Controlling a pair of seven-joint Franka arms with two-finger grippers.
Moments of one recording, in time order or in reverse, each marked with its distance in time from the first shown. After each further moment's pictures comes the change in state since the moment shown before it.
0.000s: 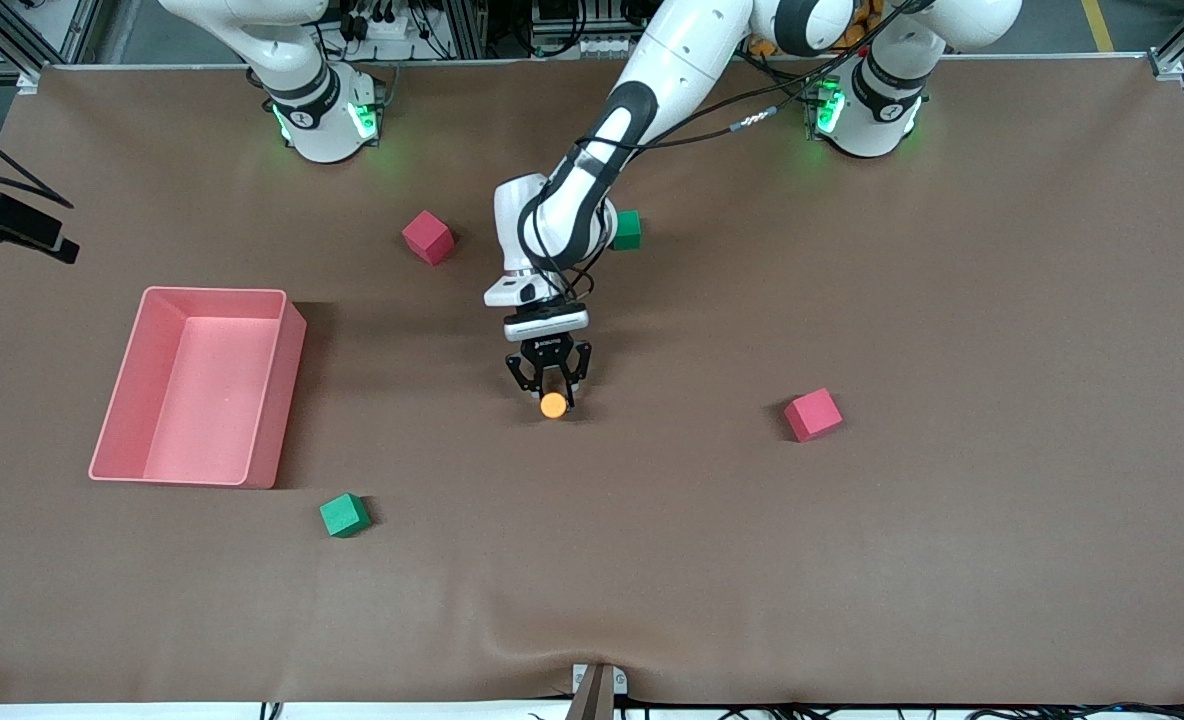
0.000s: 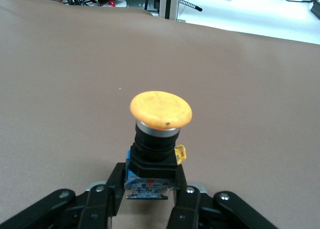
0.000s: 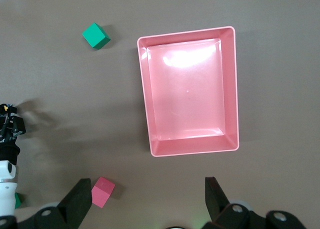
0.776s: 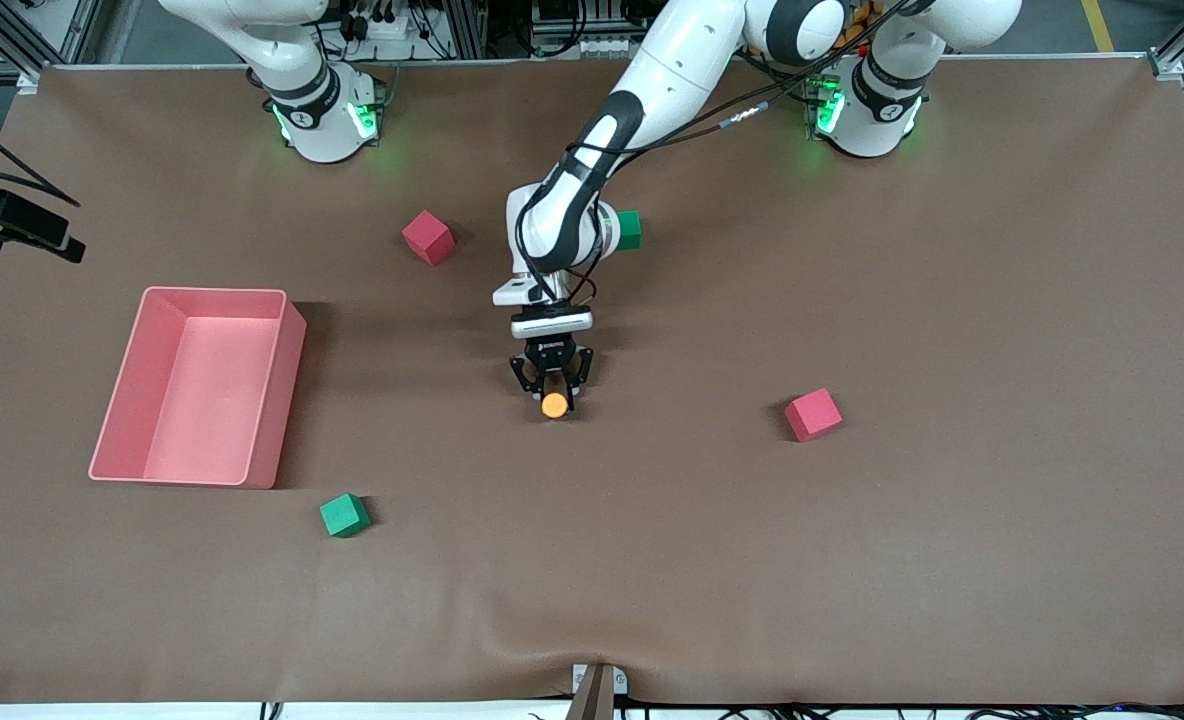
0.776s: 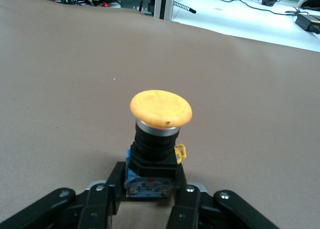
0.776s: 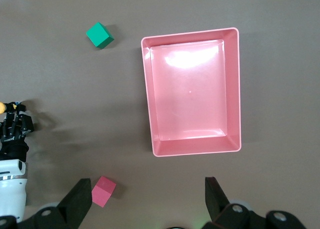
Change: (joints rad) left arm -0.004 0.039 -0.007 0.000 0.140 0.010 -0.162; right arm 0.005 -0.003 0.007 0.000 0.001 0.001 0.000
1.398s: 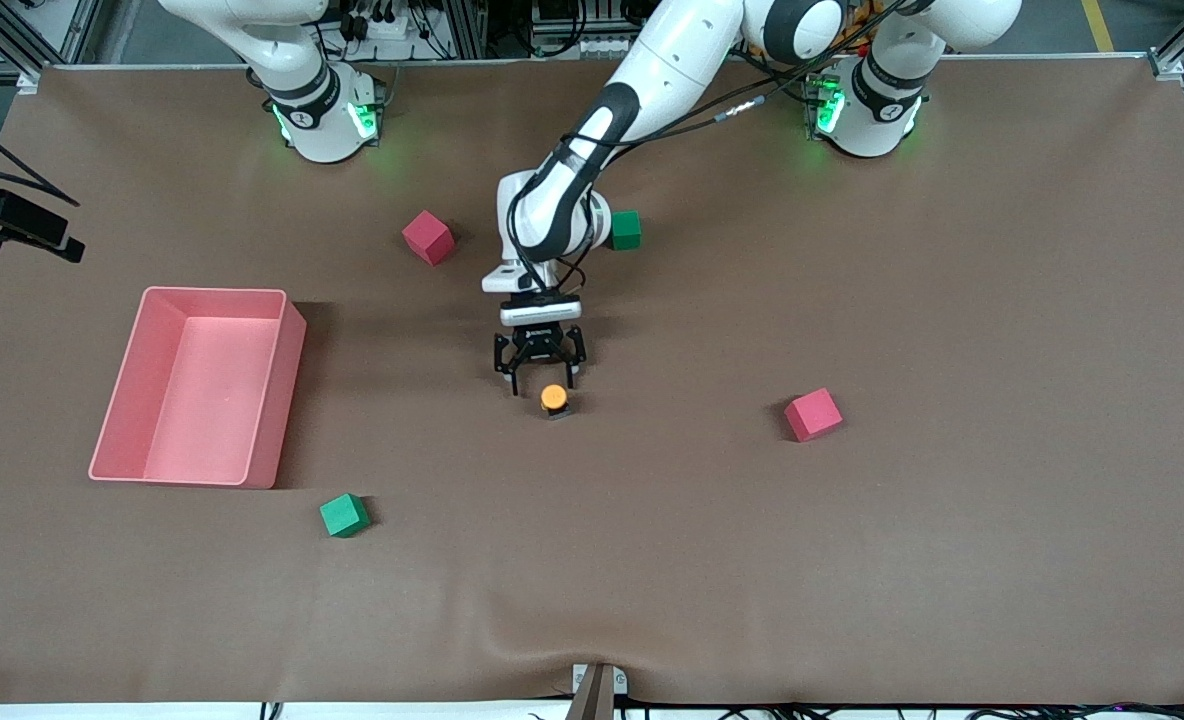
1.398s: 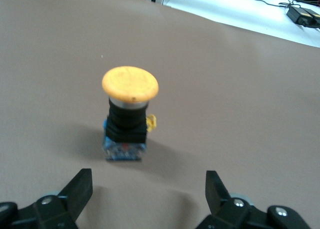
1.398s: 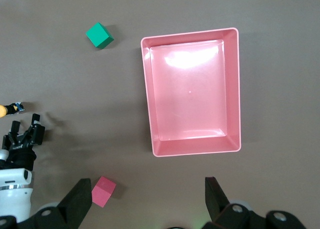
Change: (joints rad) left arm -0.005 -0.021 -0.057 0.020 -0.067 0.001 -0.006; right arm 0.000 0.000 -0.001 0.000 0.000 0.001 0.000
